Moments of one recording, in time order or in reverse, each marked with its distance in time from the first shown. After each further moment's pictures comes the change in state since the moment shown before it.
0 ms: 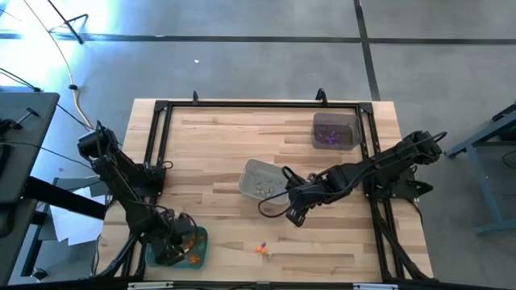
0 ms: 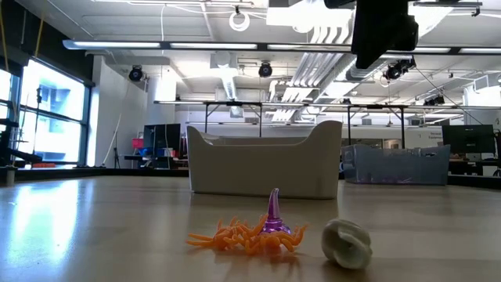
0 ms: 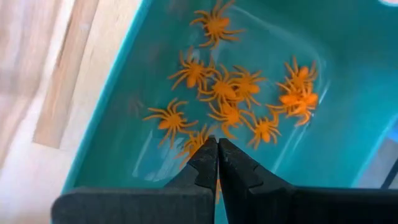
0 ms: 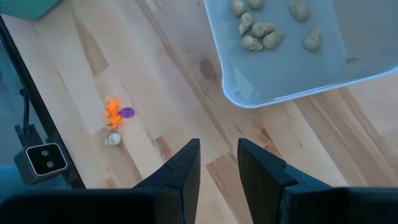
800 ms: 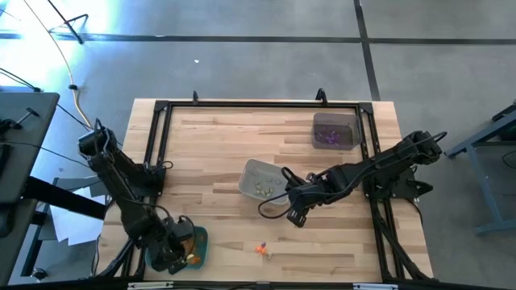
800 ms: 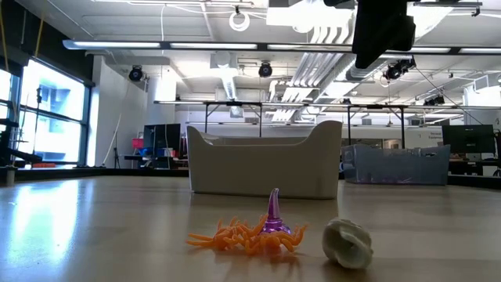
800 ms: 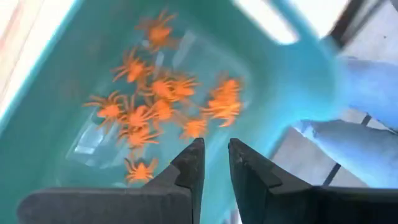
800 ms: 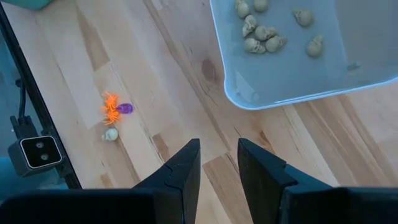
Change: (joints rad) left arm 0.008 0.000 0.102 0.010 0.012 -0.153; right arm -0.001 0.000 0.000 0.002 0.001 -0.053
